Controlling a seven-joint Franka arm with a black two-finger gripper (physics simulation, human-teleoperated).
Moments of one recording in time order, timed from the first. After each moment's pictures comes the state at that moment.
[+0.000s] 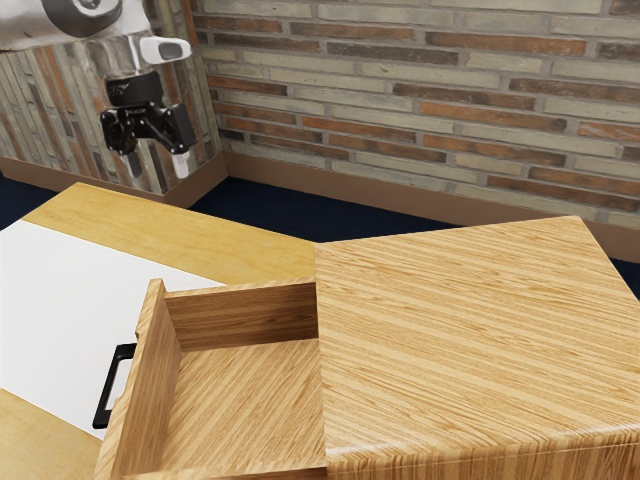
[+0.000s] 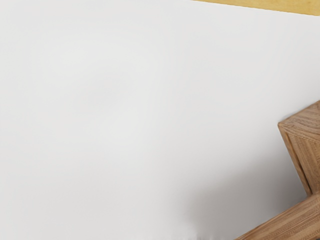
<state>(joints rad) -0.18 0.06 0.30 -1.50 -0.16 1.40 0.04</state>
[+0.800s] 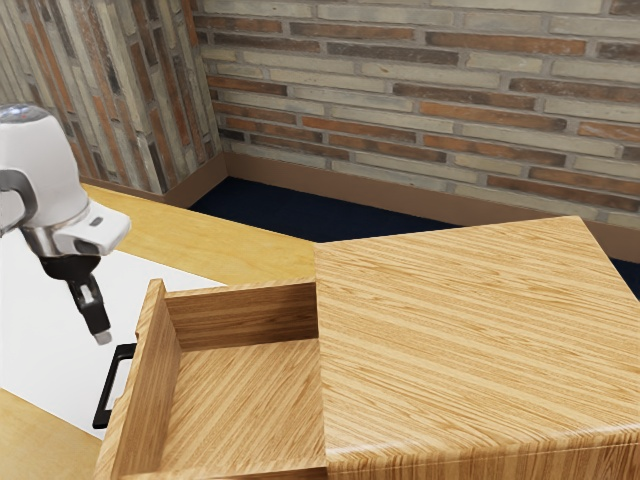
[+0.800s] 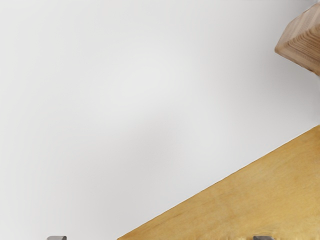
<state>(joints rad) -0.64 -0.75 0.60 -2.55 0.45 1.83 0.24</state>
